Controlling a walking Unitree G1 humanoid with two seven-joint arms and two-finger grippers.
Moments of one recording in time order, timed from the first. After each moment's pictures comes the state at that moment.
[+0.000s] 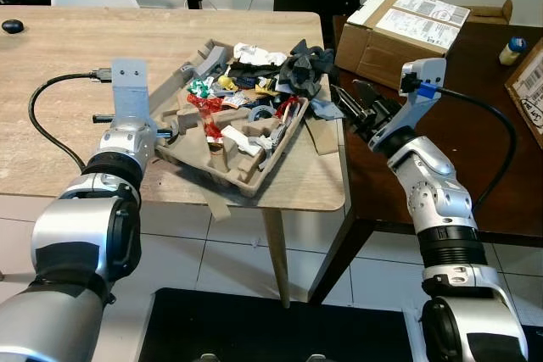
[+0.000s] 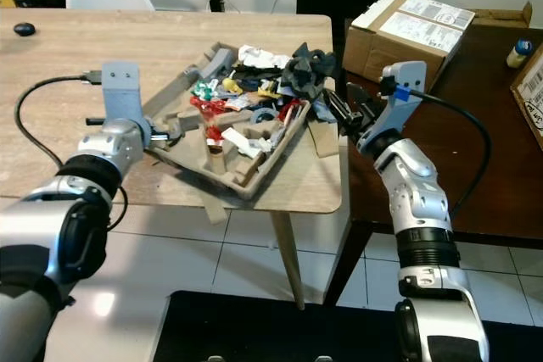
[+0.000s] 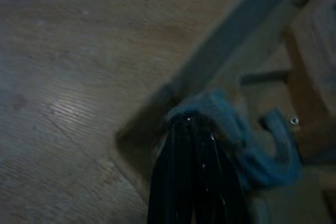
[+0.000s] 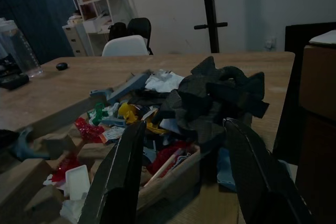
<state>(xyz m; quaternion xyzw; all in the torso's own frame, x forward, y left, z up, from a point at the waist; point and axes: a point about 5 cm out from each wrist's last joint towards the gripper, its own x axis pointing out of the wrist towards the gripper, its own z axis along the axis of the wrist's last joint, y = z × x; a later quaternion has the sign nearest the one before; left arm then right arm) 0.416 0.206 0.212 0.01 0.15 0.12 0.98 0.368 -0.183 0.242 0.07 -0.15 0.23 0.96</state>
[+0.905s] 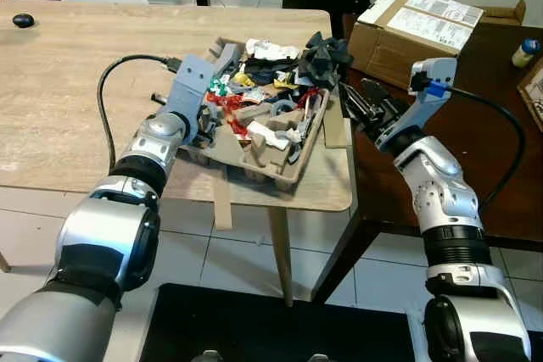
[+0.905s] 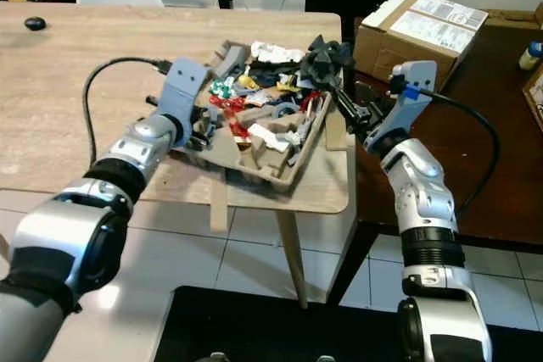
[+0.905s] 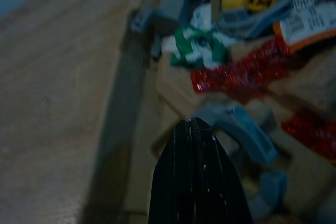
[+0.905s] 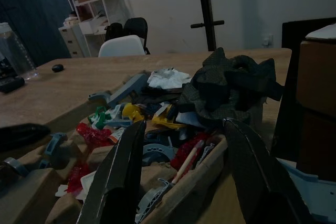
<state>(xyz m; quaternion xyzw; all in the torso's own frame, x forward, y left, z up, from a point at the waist) 0.424 0.149 0.229 0.22 0.05 -0.10 0.97 0.368 -0.192 0.243 0.08 -0.15 0.21 0.96</state>
